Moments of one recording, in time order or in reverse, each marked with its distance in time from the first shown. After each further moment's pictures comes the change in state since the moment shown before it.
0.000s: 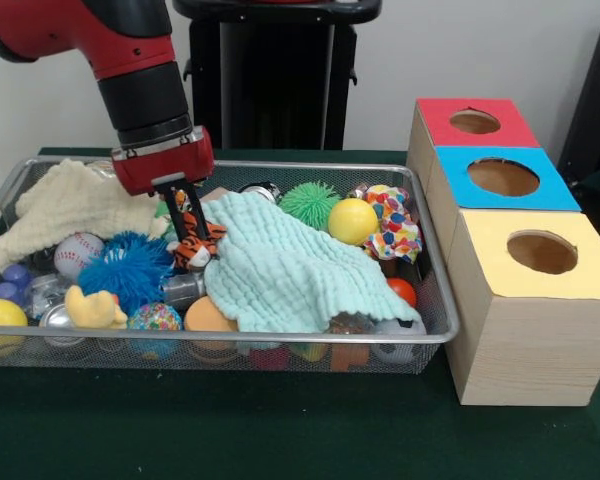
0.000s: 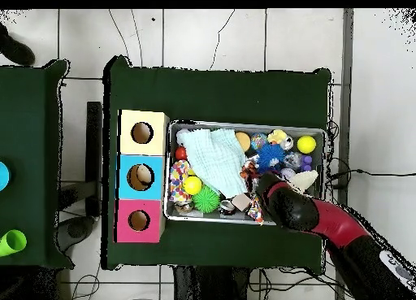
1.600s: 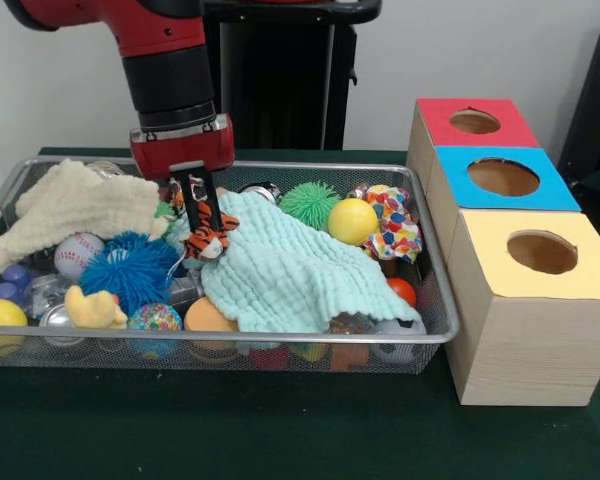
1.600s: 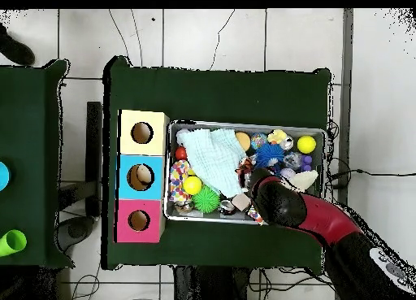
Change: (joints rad) arm 0.167 -0.107 -0.123 0.019 0.138 -0.021 0.000
